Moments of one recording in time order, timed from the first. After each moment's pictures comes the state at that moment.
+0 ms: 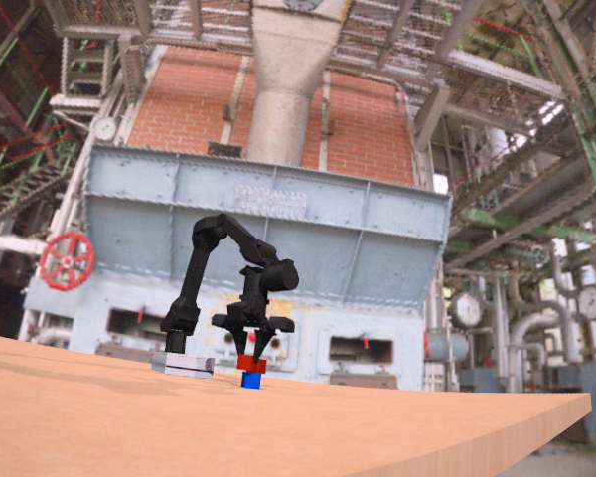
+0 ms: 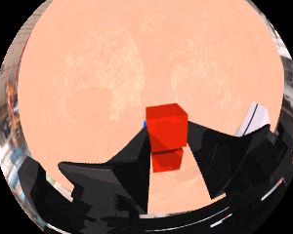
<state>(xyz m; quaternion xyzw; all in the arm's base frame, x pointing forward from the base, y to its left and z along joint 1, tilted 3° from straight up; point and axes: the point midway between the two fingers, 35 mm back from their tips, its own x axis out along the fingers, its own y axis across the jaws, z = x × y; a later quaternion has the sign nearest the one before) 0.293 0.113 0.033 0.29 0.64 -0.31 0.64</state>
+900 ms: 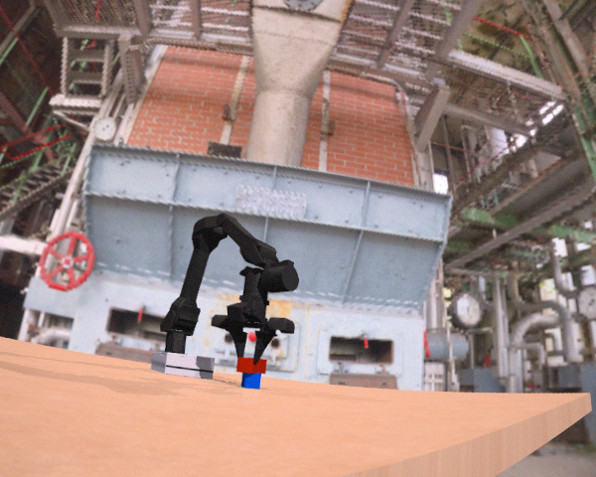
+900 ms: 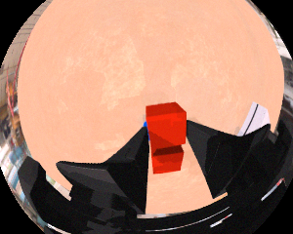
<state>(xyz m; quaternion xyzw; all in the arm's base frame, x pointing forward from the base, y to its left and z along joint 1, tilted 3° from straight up) 0.293 0.113 0.031 0.29 0.64 -0.31 0.64</state>
